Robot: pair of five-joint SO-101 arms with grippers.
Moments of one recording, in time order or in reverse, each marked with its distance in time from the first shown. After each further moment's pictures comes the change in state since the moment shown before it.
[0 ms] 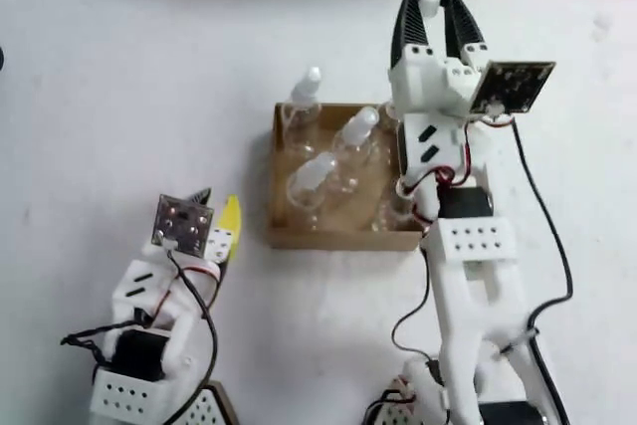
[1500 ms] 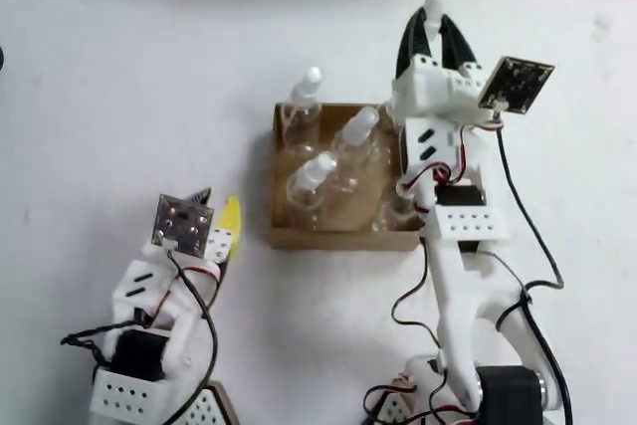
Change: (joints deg) left arm 0.0 0.0 0.0 0.0 0.0; right arm 2.5 9.8 4.3 -6.0 -8.5
